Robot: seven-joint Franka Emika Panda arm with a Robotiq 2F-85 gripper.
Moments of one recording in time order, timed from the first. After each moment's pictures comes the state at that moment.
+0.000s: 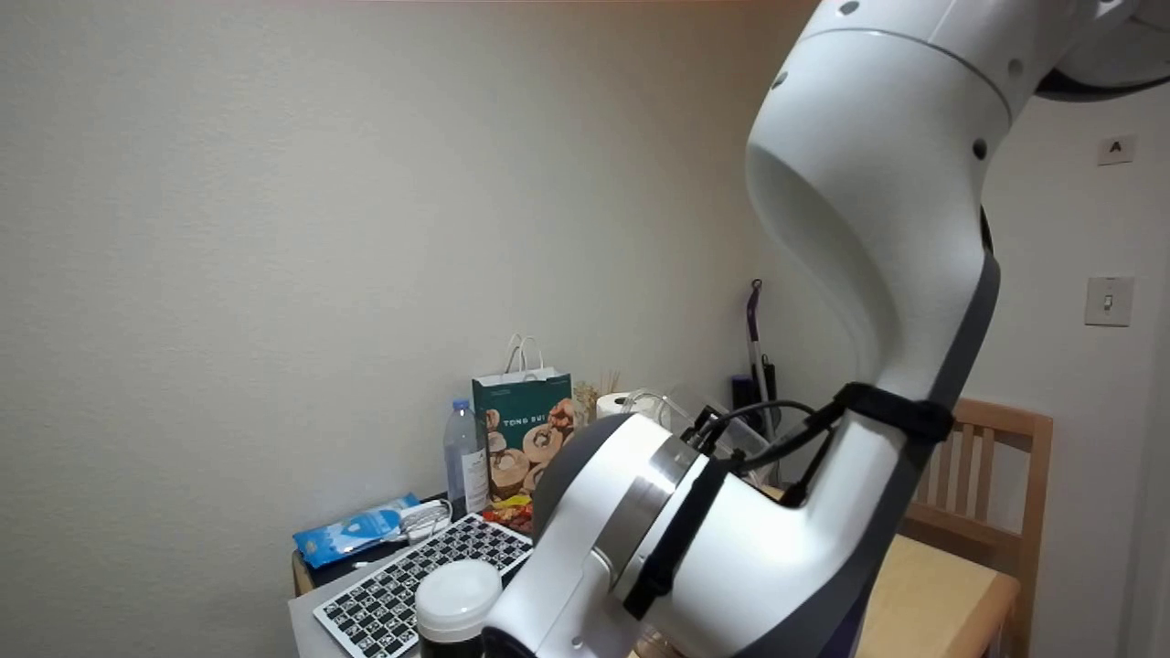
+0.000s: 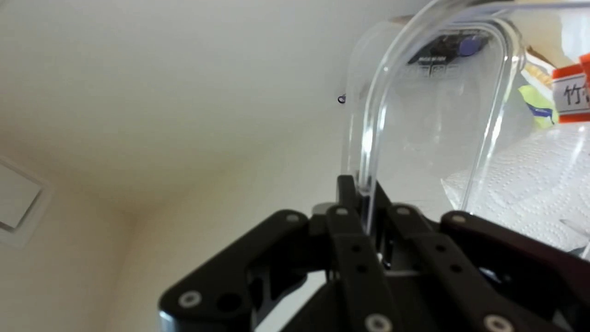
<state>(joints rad) 0.39 0.43 0.28 -2.17 -1.47 1.24 1.65</state>
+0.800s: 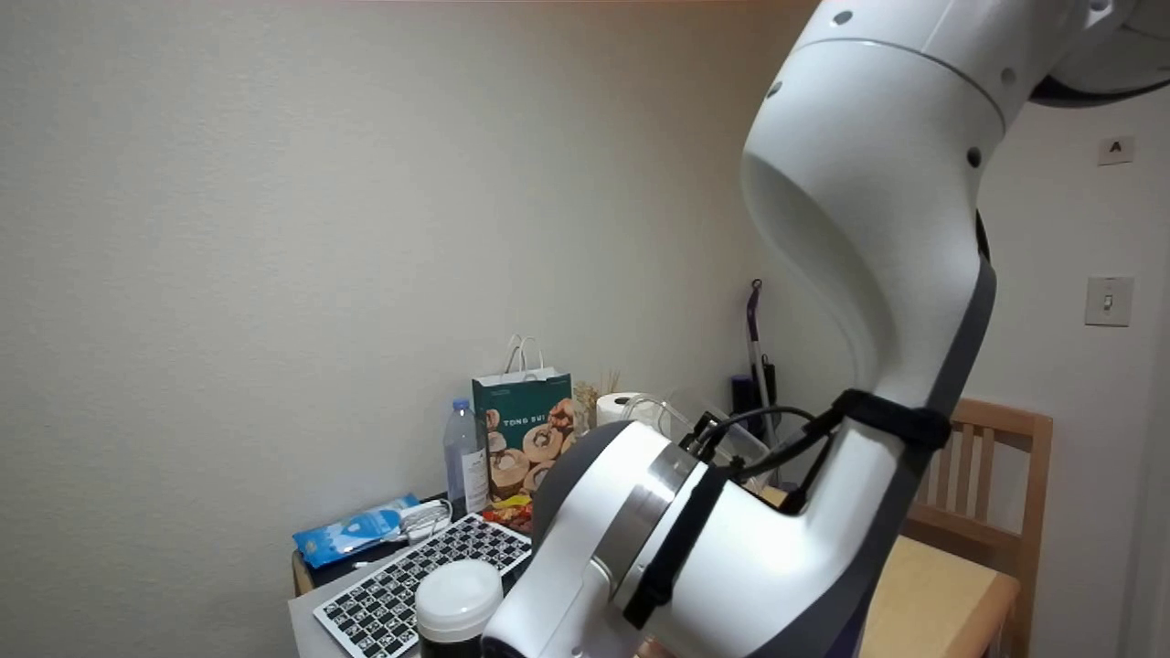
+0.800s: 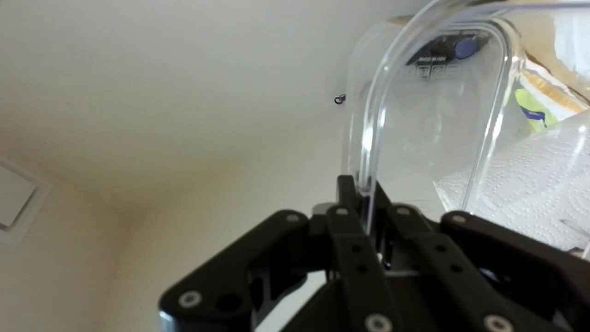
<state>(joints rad) 0.38 0.45 0.28 -2.17 -1.47 1.25 1.65</state>
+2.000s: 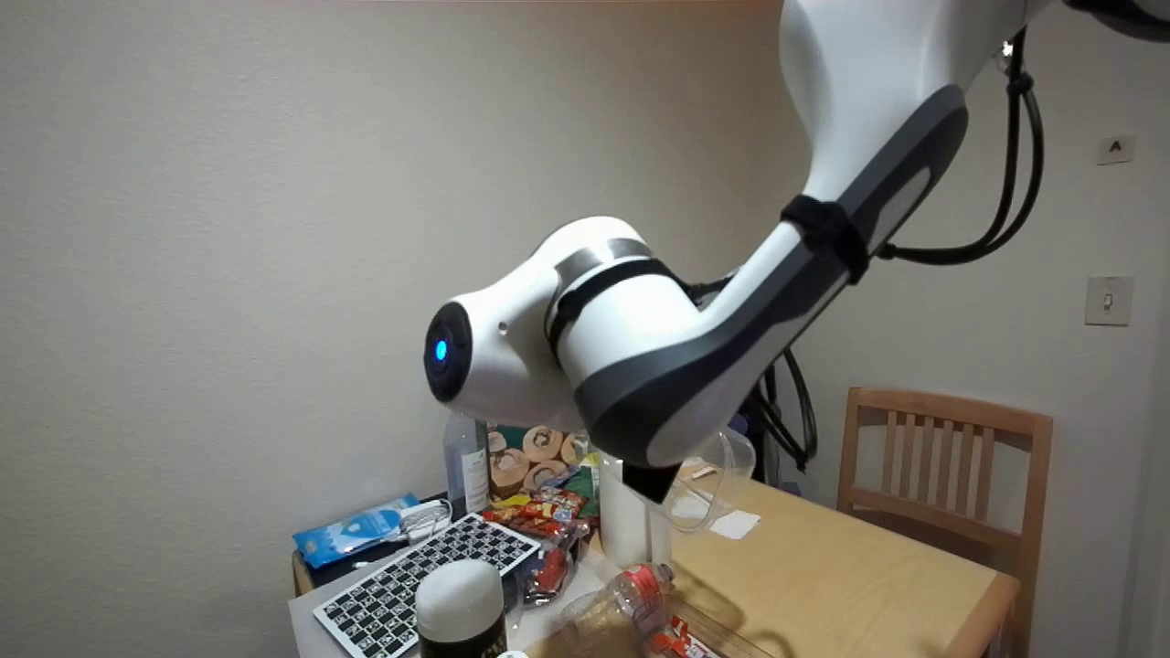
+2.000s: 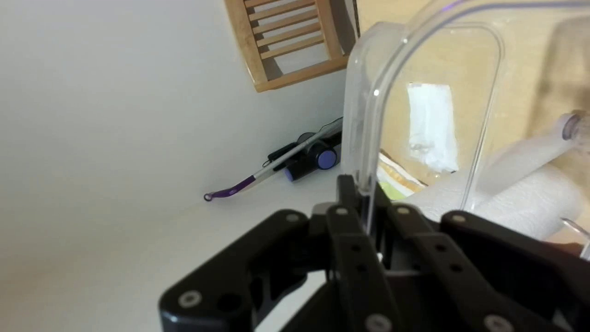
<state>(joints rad) 0.26 0.28 0.28 -2.00 -1.15 1.56 1.11</state>
